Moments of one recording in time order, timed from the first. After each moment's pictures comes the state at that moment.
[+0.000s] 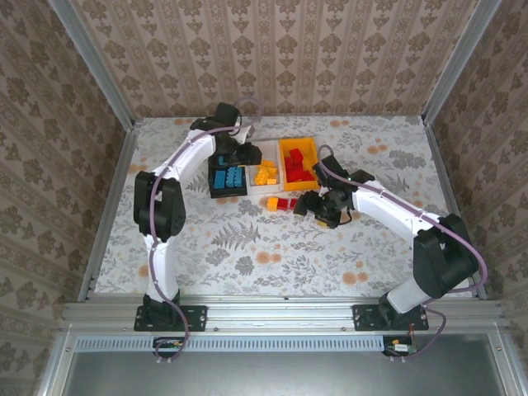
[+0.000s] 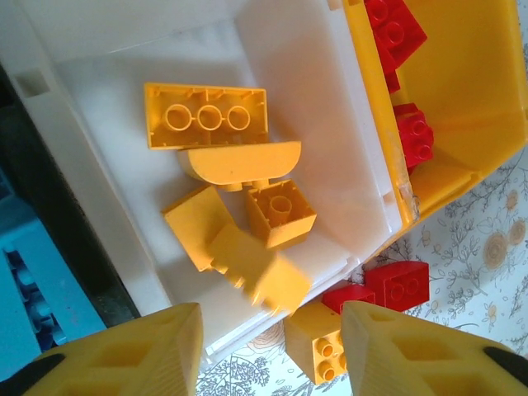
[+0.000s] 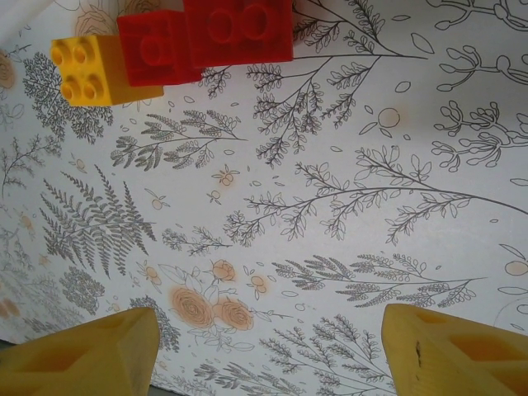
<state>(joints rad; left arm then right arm) -0.42 2.10 1.87 -0.91 0.41 -0.23 0.48 1.54 1.11 -0.79 -0.26 0.82</state>
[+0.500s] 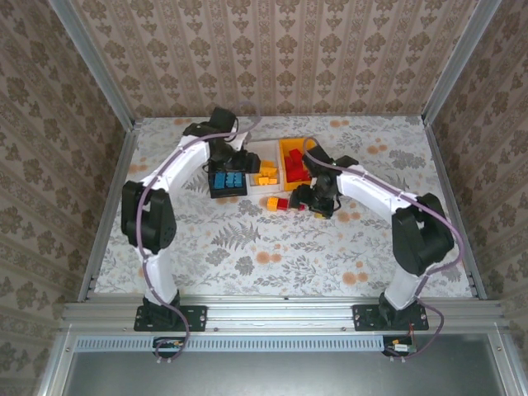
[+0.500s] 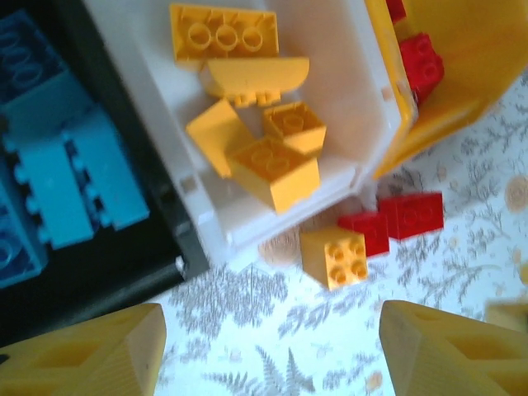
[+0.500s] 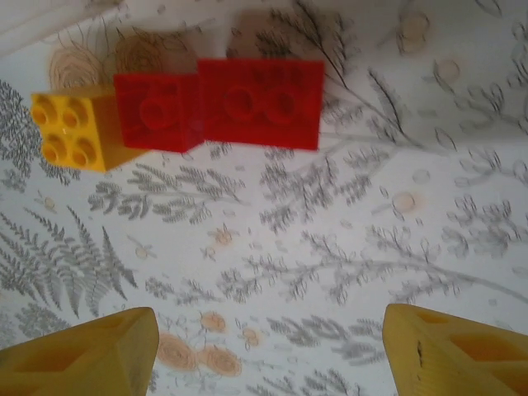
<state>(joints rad) -0.43 1.86 1.66 -0.94 0.33 -0.17 0.48 1.80 1.37 -0.91 -0.21 0.70</state>
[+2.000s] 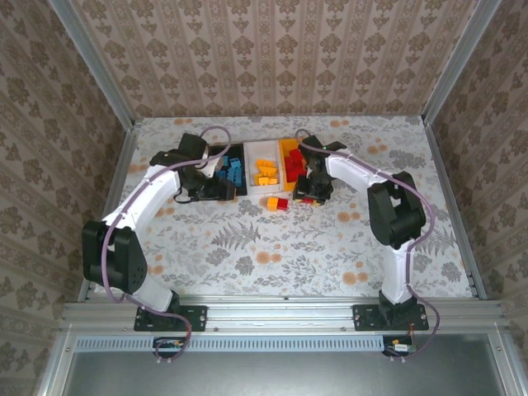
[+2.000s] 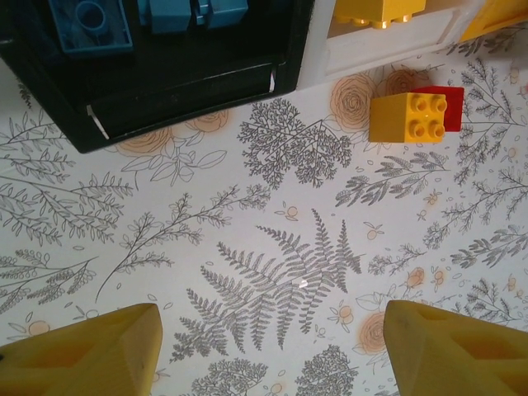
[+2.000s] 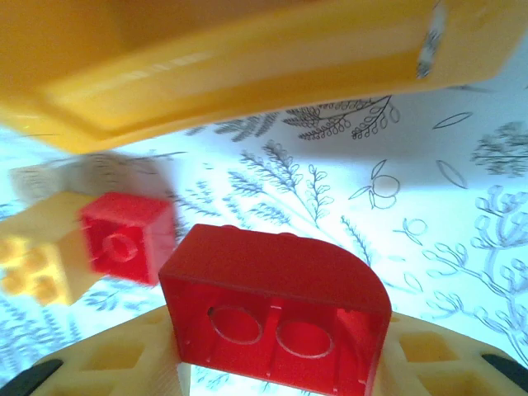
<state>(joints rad) -0.34 1.55 1.28 -0.95 0.31 -0.17 0.40 1.97 1.56 -0.96 -0.19 0.59</state>
